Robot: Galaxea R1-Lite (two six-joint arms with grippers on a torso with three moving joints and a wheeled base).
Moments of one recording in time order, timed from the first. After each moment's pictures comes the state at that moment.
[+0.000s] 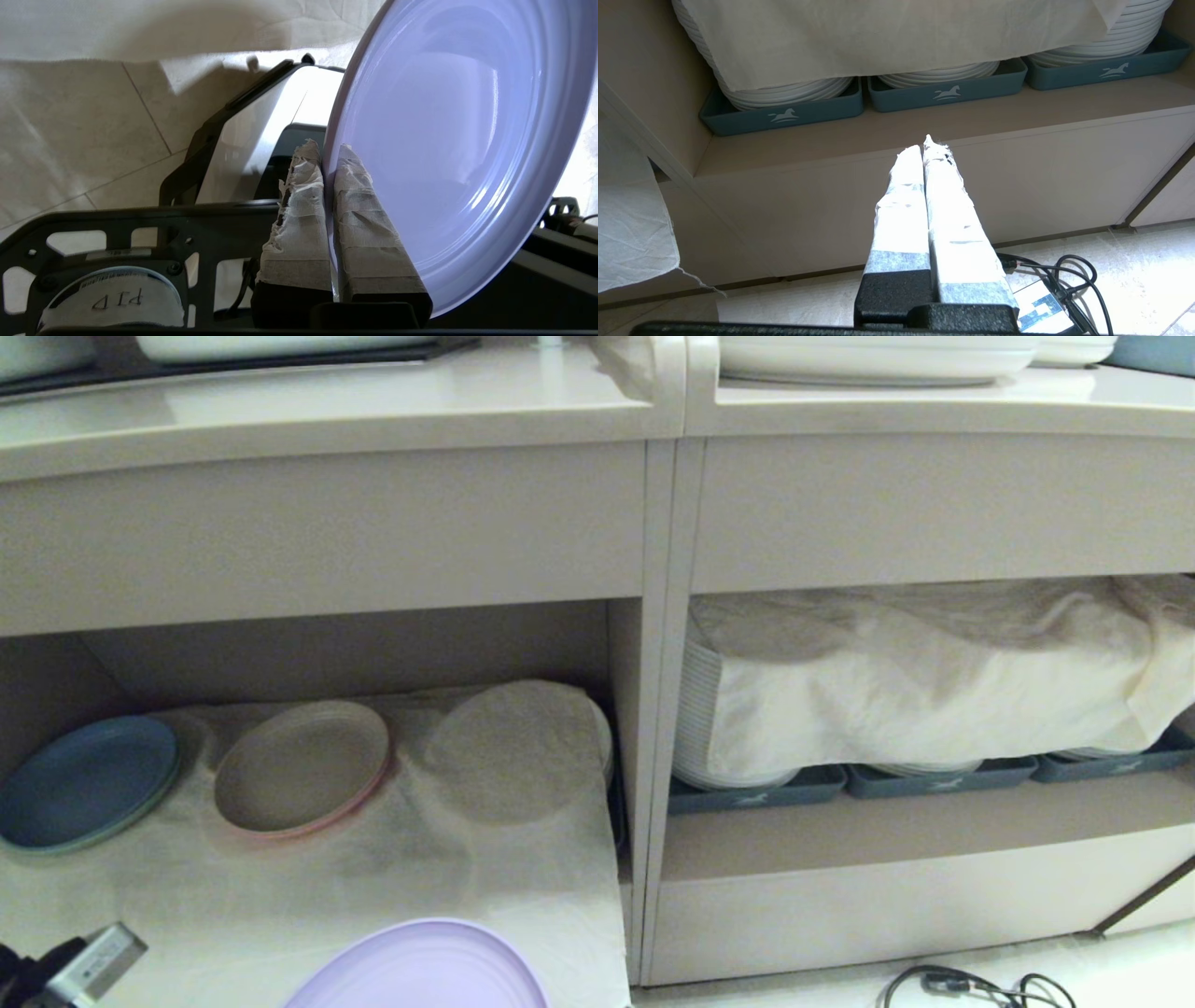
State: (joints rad) left arm -0.38 0.92 -0.36 0.35 -0.14 -0.66; right arm 0.00 0.00 0.00 -0.01 -0.05 0.08
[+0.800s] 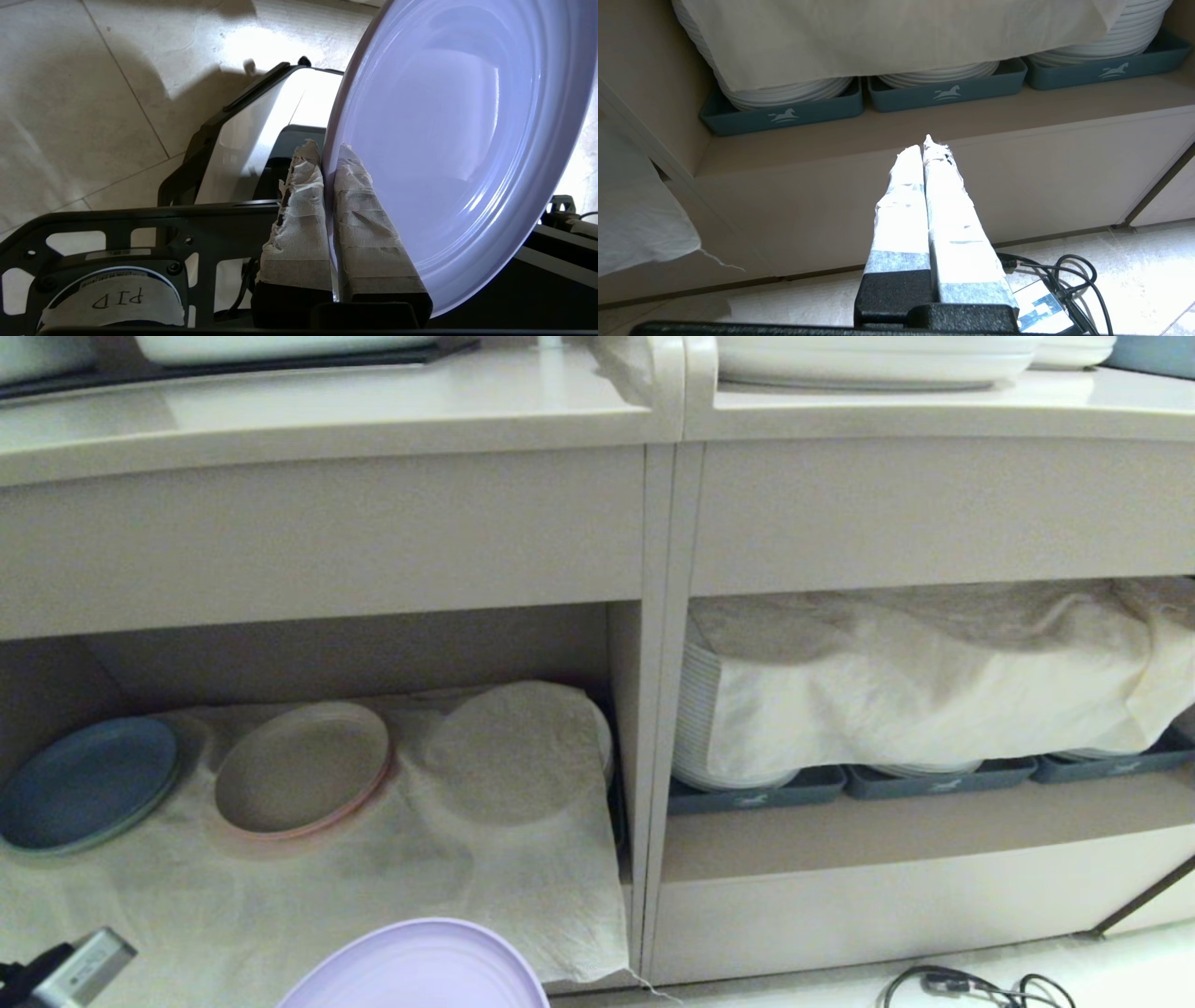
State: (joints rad) left arm -0.39 0.89 -0.36 0.35 -0.14 -0.66; right arm 0.00 0.00 0.00 -0.01 -0.05 0.08
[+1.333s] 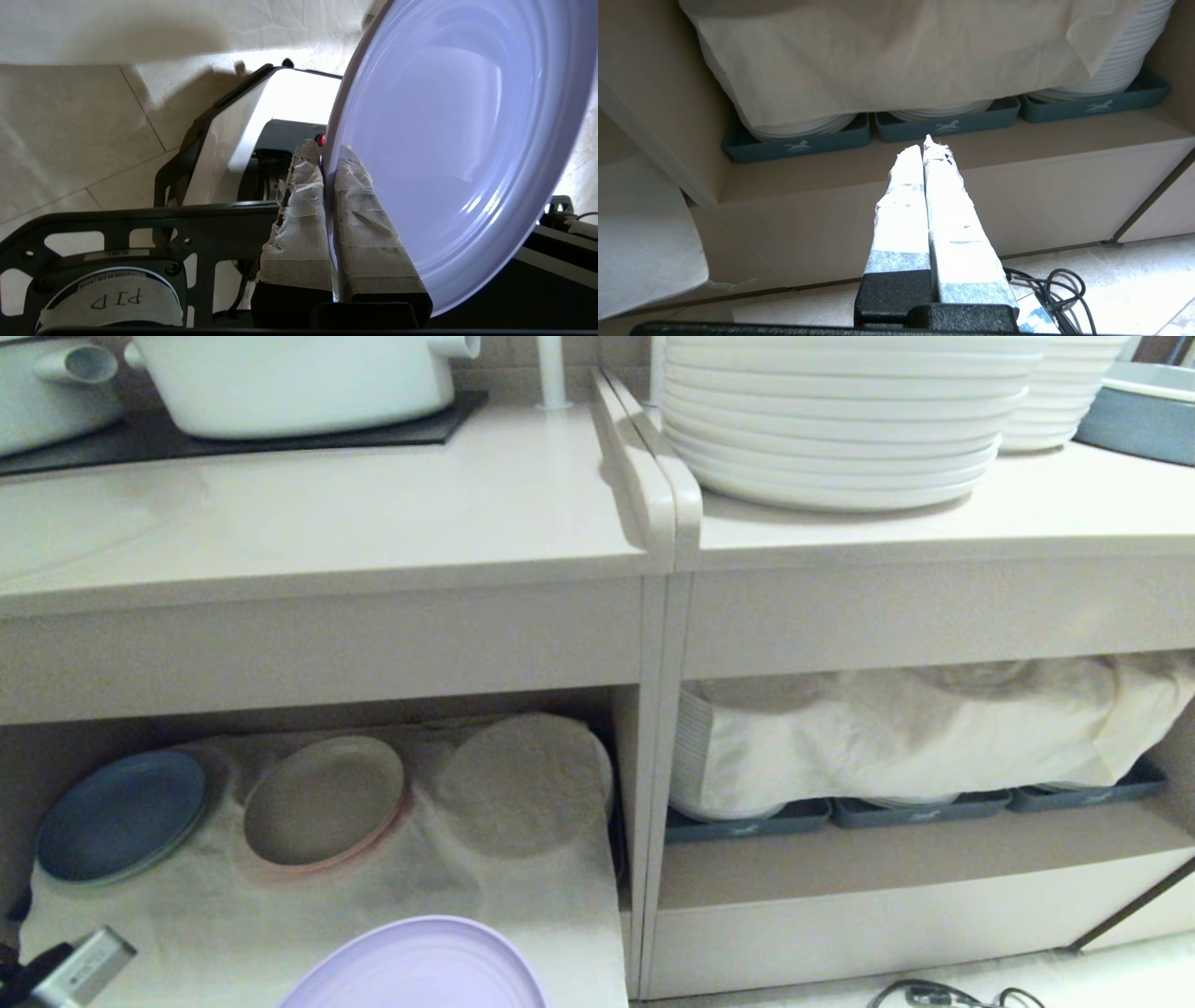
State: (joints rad) left arm -0.38 0.89 -0.35 0.35 -0.14 -0.66; right arm 0.00 0.00 0.00 -0.01 -0.05 0.08
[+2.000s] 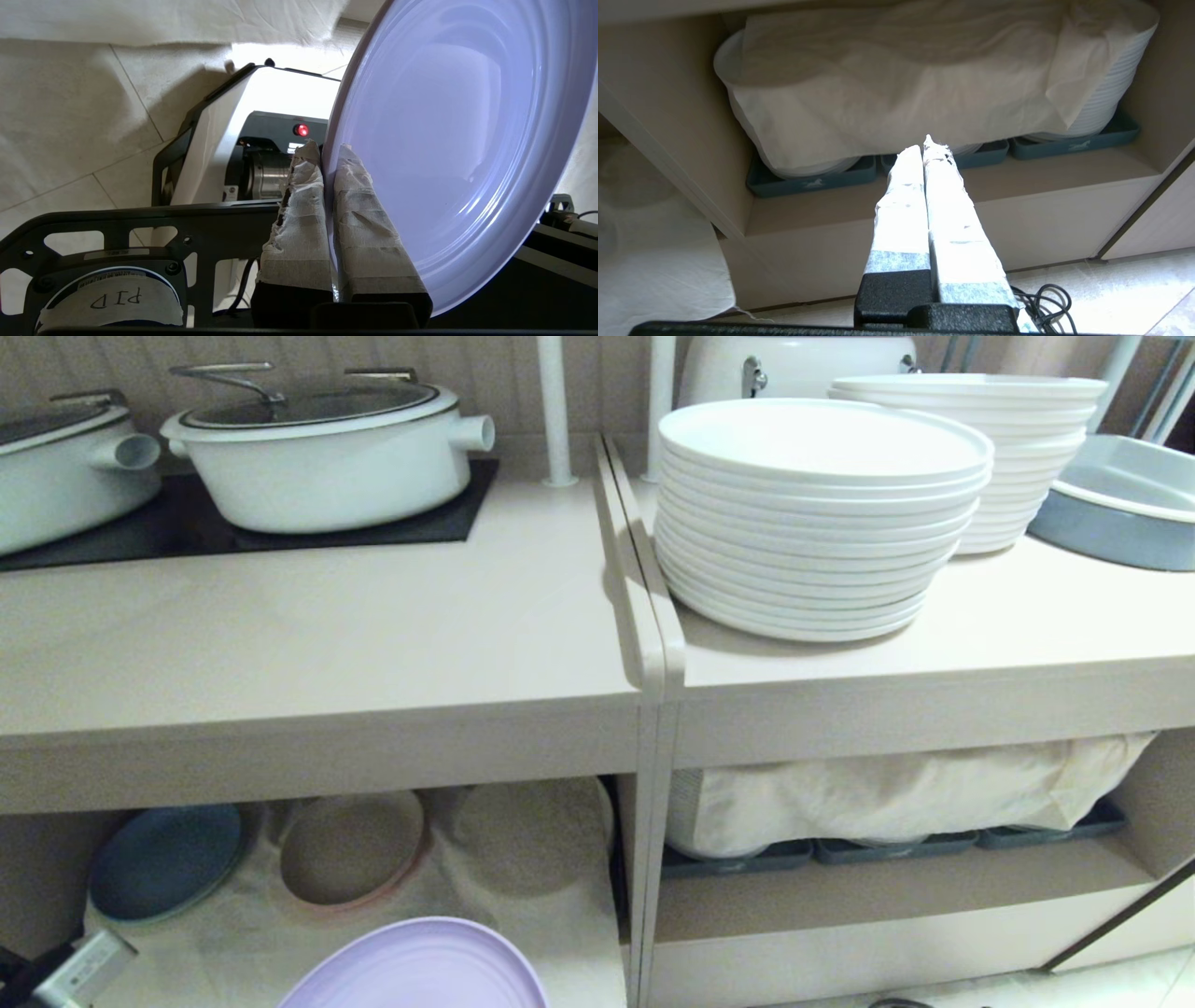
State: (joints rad) left arm -0.39 0.89 -0.35 0.35 -0.14 -0.66; right arm 0.00 0.00 0.00 -0.01 -0.05 0.08
